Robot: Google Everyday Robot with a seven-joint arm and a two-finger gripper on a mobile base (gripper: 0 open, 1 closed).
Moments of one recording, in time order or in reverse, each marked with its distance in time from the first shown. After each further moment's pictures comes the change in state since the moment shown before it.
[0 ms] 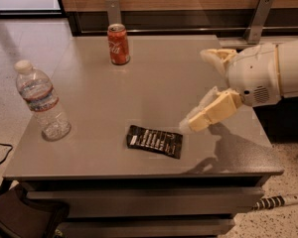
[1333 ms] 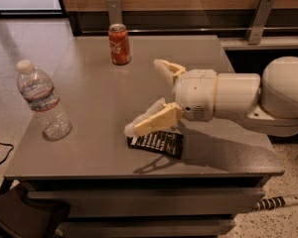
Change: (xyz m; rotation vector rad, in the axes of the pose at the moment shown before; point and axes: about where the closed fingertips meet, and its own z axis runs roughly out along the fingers) arm -0.036 0.027 0.091 -0.065 -0.328 0.039
